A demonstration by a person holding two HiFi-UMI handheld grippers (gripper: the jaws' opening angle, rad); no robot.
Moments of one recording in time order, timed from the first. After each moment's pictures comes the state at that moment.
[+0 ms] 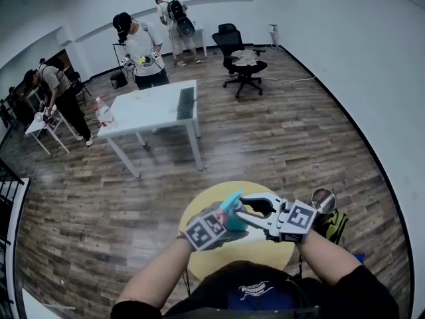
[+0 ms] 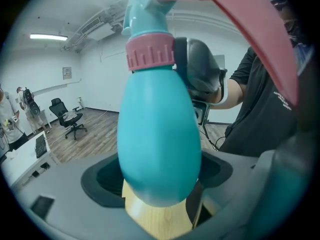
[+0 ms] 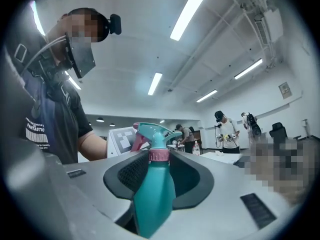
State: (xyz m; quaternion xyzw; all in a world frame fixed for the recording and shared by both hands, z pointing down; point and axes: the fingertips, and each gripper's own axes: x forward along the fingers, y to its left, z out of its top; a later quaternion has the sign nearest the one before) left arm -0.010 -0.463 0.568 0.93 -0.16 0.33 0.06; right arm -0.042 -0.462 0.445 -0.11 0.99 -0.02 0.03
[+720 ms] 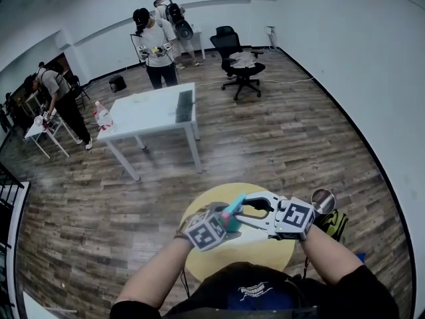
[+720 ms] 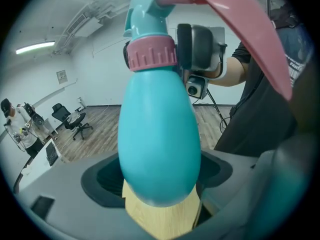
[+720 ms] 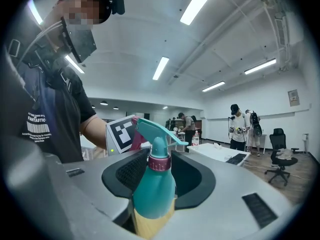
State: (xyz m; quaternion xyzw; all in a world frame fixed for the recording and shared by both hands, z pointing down) left arm -0.028 -0.464 0.585 0.90 -0.16 0.41 0.01; right arm -0.046 -0.457 0.461 -0.09 0.99 0.02 -0.07
